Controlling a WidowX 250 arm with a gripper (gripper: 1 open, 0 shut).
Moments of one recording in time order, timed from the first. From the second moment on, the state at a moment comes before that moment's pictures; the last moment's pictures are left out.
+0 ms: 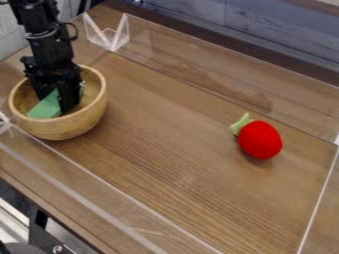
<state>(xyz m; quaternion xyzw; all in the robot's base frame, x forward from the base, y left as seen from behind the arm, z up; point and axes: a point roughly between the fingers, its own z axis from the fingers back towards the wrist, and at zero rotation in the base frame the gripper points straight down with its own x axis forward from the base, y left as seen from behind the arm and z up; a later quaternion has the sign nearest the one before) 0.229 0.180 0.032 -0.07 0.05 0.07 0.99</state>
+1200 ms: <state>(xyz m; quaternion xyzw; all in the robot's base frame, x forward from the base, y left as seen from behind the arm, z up) 0.231 0.171 0.035 -0.09 0.05 0.08 0.99</state>
